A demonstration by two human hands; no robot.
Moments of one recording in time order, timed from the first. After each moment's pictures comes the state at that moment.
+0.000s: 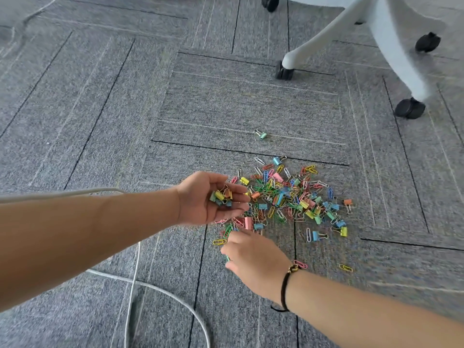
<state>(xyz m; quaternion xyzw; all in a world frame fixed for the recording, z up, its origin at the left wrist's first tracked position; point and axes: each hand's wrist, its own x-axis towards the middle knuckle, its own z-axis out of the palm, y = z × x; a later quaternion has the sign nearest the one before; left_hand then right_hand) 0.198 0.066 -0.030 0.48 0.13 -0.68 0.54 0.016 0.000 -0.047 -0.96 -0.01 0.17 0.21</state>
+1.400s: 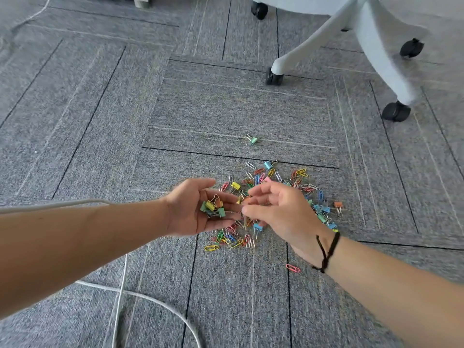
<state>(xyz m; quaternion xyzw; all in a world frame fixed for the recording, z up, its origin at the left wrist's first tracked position) 0.195 0.070 -0.036 0.51 0.13 -0.67 0.53 0.034 -0.066 0.013 -0.71 0.34 0.01 0.62</state>
